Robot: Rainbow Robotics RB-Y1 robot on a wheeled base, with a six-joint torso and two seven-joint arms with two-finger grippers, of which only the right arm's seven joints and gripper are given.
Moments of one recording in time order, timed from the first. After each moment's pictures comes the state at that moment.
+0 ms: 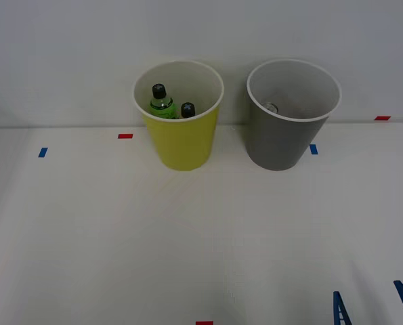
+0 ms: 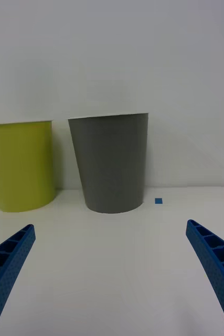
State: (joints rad) arm 0.82 0.02 -0.16 -1.63 0.47 -1.19 0.97
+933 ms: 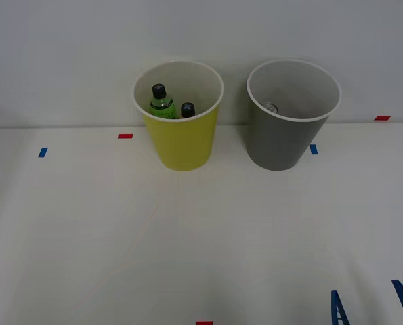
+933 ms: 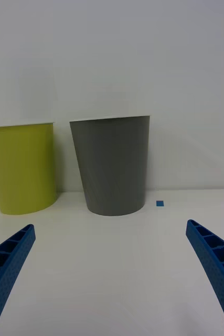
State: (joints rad) arm 0.82 0.02 -0.15 -1.63 0.46 -1.19 0.99
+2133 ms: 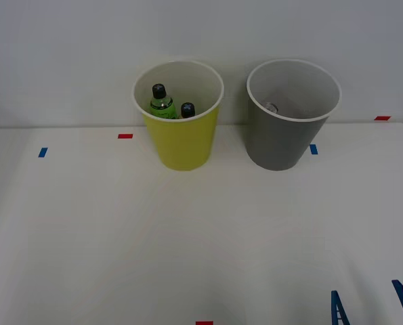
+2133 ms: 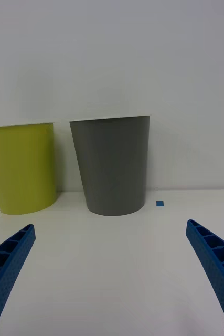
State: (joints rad) arm 0.82 0.02 -0.15 -1.63 0.46 -1.19 0.99
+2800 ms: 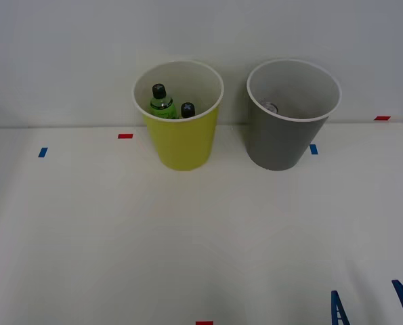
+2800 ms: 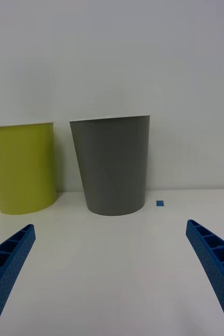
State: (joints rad) arm 0.82 0.02 -0.15 -1.63 0.46 -1.19 0.99
